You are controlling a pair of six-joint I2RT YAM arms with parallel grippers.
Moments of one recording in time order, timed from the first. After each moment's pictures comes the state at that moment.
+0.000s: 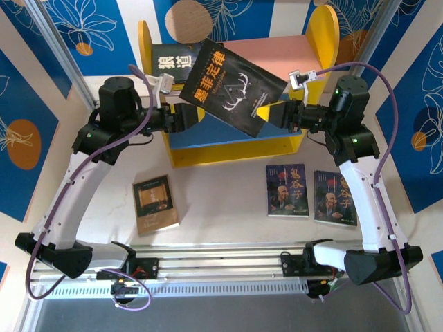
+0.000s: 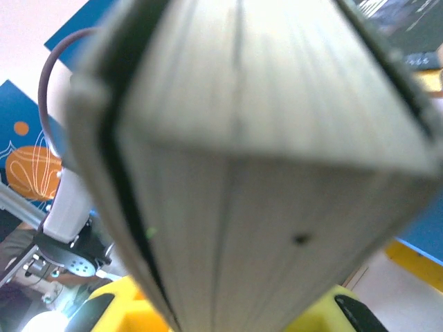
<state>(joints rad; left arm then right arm) -0.43 1.31 1.66 -0.66 0.68 -0.51 0.17 1.21 1.50 -0.40 -1.16 0.55</state>
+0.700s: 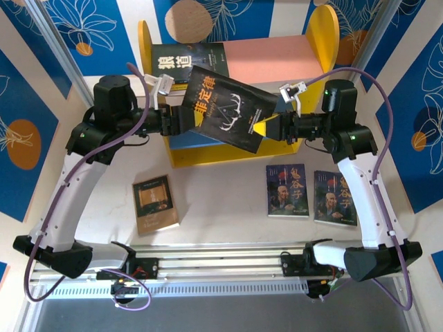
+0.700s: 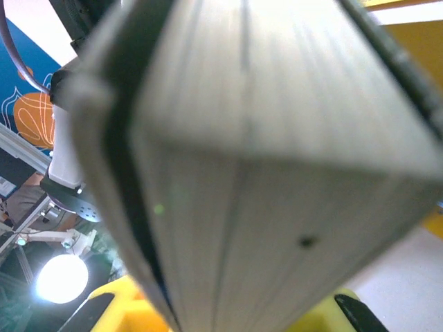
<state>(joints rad) -0.43 1.31 1.73 -0.74 0.76 -0.46 0.19 1.24 1.53 -0.69 -1.24 0.28</state>
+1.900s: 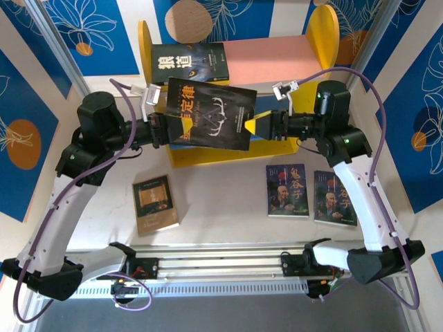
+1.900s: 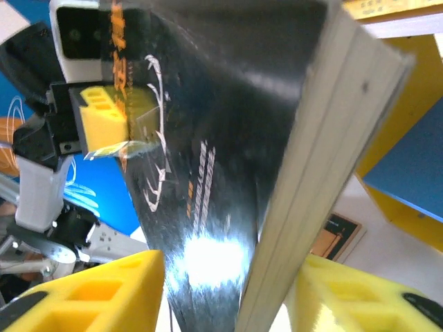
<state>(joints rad) -0.43 1.12 1.53 -0.54 0.74 -0.56 0.28 1.21 1.49 -0.55 -1.04 0.44</state>
